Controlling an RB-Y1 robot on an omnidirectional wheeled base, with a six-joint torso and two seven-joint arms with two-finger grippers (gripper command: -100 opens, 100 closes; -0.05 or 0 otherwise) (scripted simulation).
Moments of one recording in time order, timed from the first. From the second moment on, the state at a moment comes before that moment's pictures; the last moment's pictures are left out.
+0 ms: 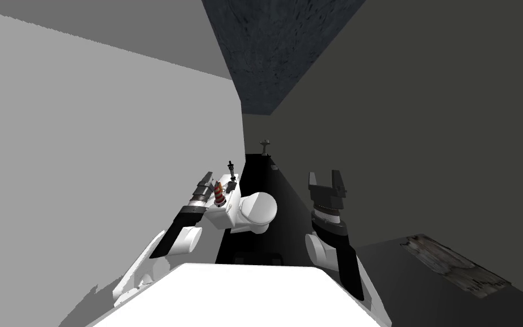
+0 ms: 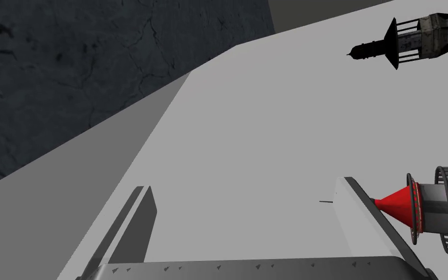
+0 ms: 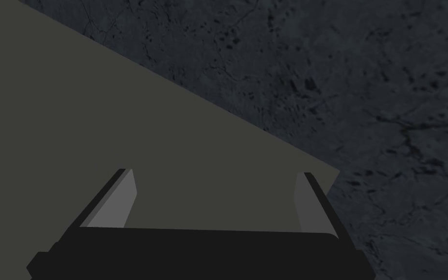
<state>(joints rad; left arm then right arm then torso) 0.38 0.18 0.09 -2.20 -0.04 -0.14 0.01 0.46 0.01 0.01 -2.34 0.03 -0.60 -0.11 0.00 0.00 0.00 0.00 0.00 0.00</state>
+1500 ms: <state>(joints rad) 0.20 0.25 0.12 -2.04 0.01 0.28 0.03 0.46 0.01 0.01 -2.34 0.03 -0.60 -0.11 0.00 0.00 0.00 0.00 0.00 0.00</state>
